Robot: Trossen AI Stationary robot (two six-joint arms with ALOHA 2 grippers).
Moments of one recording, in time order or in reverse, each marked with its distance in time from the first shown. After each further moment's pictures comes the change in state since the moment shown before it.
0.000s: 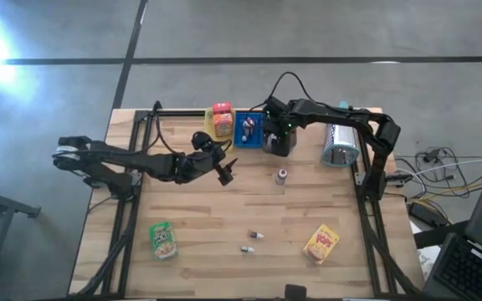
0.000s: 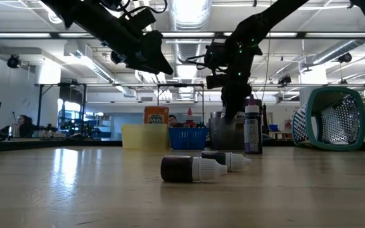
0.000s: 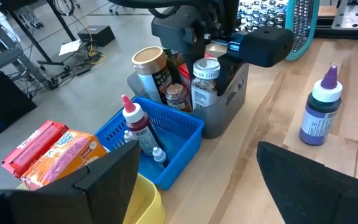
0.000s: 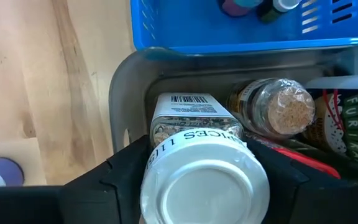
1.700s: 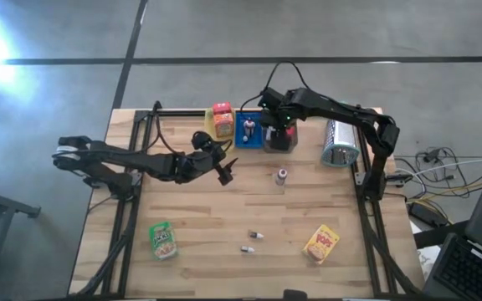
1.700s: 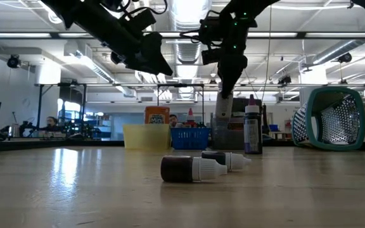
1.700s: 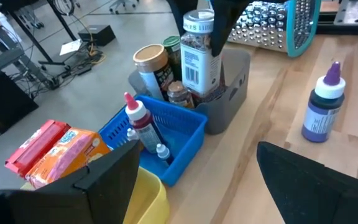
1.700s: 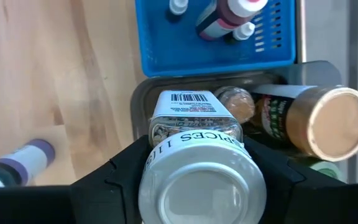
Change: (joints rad) left arm 0.000 0.000 0.000 -0.006 0.001 0.009; right arm 0.059 -0.004 0.281 -0.296 0.091 0.027
